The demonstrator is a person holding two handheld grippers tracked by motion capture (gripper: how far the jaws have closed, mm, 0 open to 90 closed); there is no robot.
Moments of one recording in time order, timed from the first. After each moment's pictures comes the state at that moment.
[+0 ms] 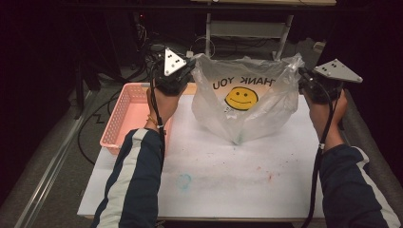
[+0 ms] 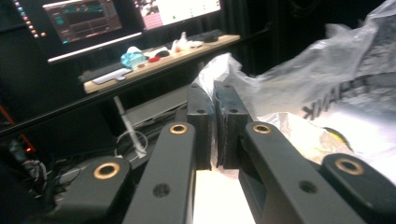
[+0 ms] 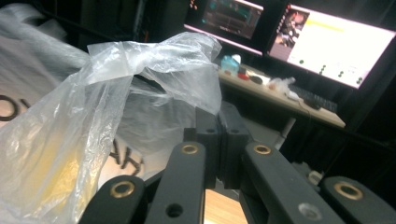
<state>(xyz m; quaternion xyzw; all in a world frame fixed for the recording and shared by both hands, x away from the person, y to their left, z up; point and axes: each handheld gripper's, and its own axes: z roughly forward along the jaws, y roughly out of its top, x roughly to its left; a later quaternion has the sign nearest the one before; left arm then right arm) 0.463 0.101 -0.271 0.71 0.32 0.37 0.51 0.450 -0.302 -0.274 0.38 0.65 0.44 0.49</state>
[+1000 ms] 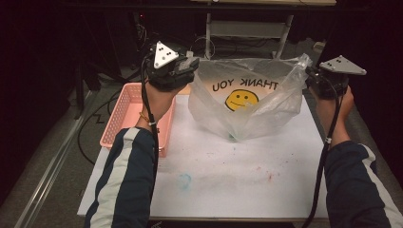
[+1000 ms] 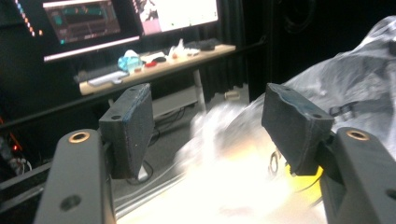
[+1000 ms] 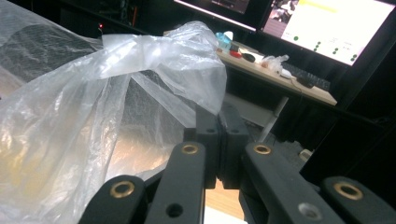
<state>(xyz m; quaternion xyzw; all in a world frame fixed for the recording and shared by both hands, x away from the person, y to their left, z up) 0.442 0.108 -0.248 0.69 0.31 0.36 0.54 0.466 -0.324 -0.277 0.40 0.67 0.41 0.48</state>
